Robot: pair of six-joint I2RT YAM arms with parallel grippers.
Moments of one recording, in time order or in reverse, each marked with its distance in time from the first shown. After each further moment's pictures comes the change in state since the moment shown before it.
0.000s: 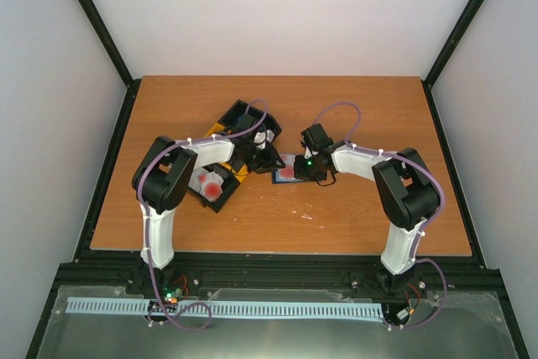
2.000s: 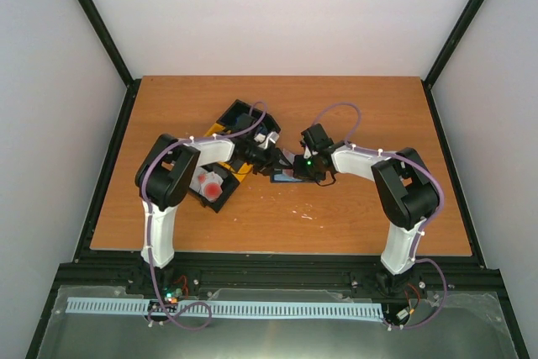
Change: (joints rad) left arm 0.013 0.034 0.006 0.069 0.249 -0.070; right arm 0.000 0.004 -0.006 0.029 -0.026 0.008
